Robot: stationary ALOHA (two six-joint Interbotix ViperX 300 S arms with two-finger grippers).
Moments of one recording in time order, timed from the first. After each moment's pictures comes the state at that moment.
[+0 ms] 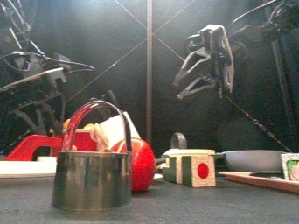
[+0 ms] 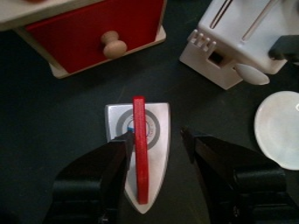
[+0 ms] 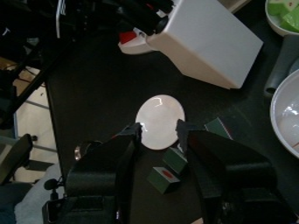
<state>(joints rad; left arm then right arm) -0.37 -0.29 0.95 0.92 0.94 -2.05 -0.08 -0.29 0.83 -0.26 -0.02 0.92</state>
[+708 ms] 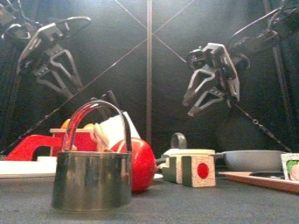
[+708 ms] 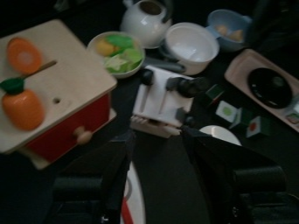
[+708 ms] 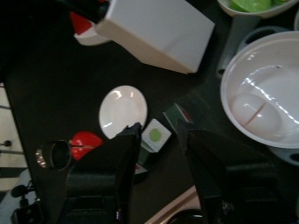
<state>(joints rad) -0.36 -0.55 0.99 1.35 0.79 -1.92 -0.17 -0.26 0.84 -0.26 0.16 0.92</state>
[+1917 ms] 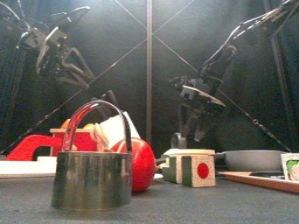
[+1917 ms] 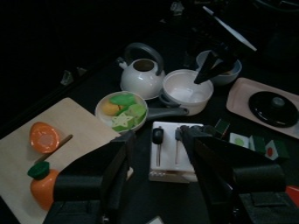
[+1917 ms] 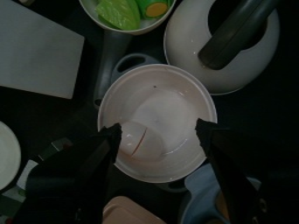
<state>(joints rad) -0.18 -0.64 1.08 1.60 0.70 -1.92 -0.28 -0.08 0.61 -0.50 0.55 0.91</state>
